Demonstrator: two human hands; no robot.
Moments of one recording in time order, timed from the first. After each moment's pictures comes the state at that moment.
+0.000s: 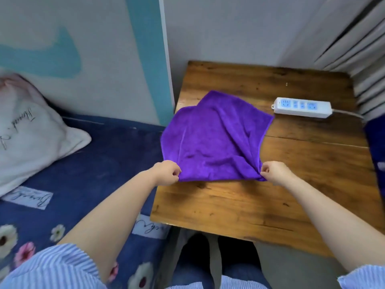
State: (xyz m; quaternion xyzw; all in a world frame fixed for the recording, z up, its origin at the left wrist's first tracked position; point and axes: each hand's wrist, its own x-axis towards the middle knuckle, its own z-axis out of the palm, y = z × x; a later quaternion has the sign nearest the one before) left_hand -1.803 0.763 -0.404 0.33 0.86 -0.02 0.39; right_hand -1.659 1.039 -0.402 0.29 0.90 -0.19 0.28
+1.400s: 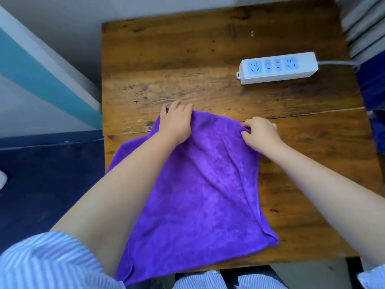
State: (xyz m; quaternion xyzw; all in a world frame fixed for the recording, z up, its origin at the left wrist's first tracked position) left_hand -1.868 0.997 -0.472 0.42 0.89 -0.03 0.20; right_hand -1.721 1.134 -0.462 0.37 0.90 -0.18 0.17
